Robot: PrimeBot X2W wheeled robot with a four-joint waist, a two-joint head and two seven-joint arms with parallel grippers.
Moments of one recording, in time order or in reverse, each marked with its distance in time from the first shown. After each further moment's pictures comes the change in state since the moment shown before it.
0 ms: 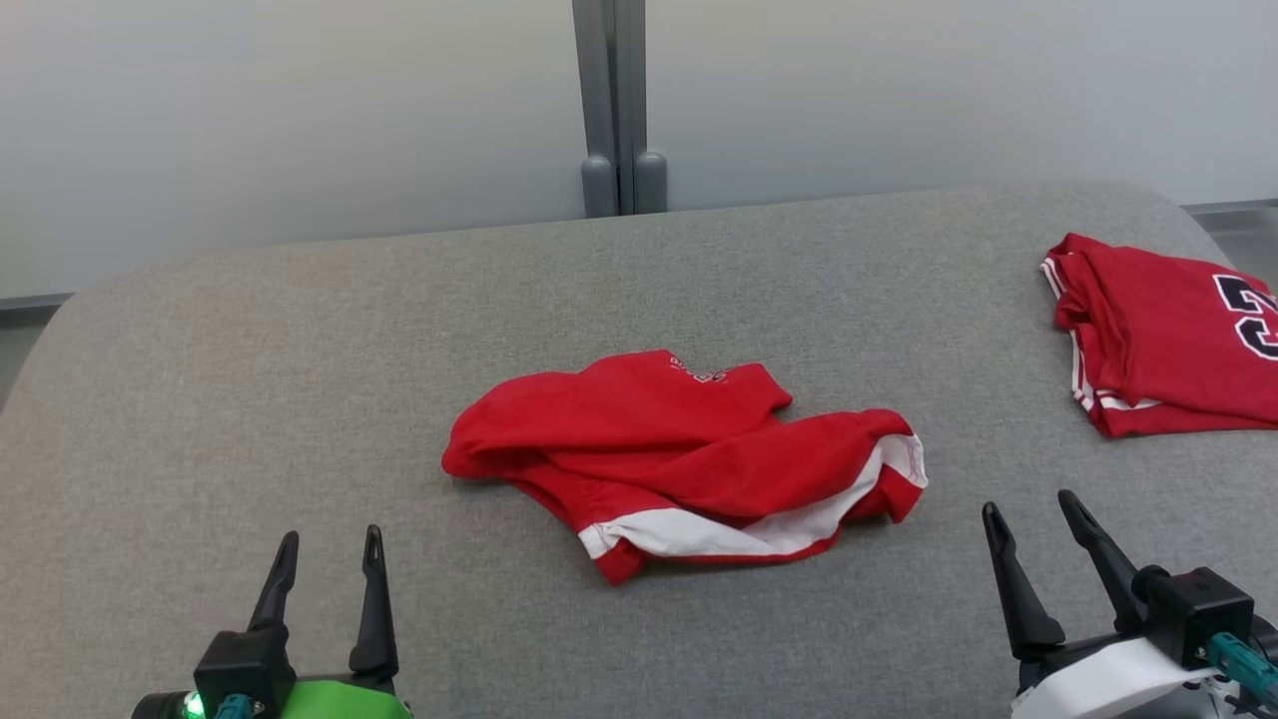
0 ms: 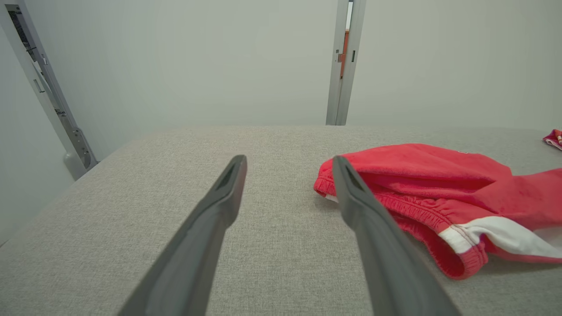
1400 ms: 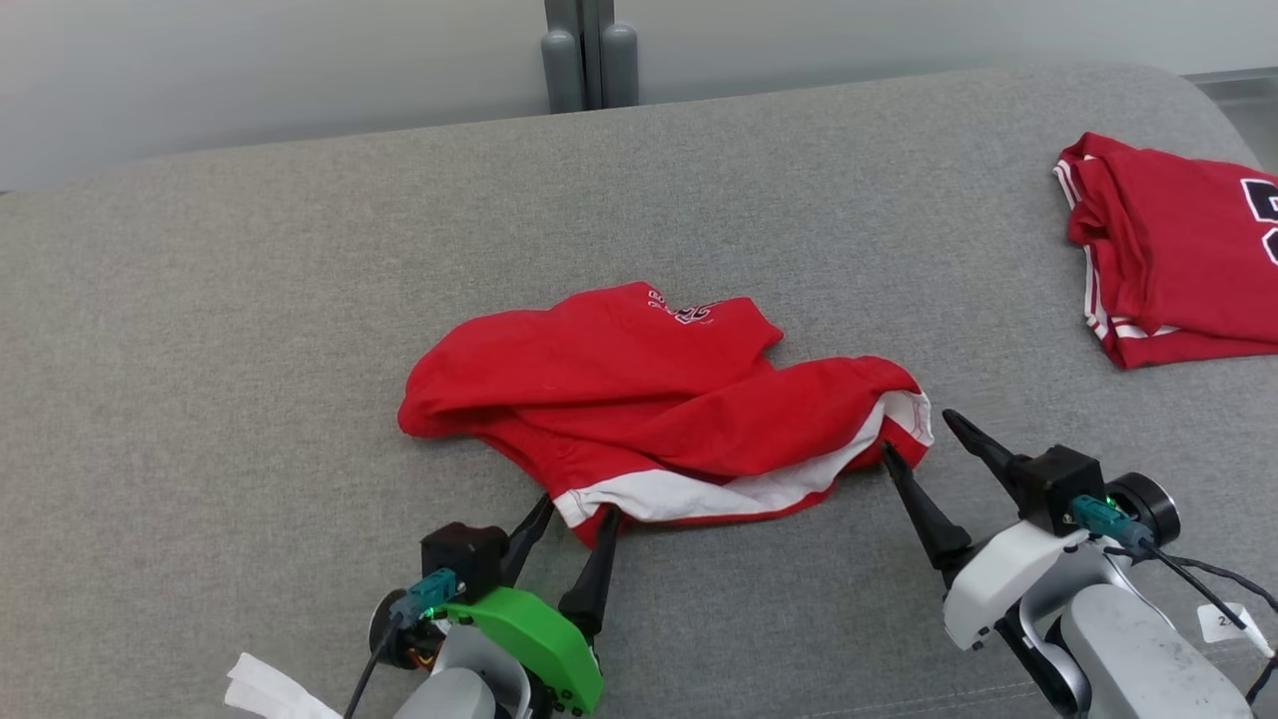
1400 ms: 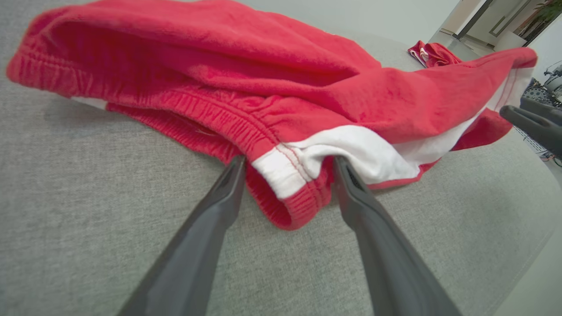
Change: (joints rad) left arm -0.352 -0.042 -0.497 0.438 -0.392 -0.105 -0.002; right arm -0.408 -0.163 0.361 0.432 0.100 0.000 -0.082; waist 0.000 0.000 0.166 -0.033
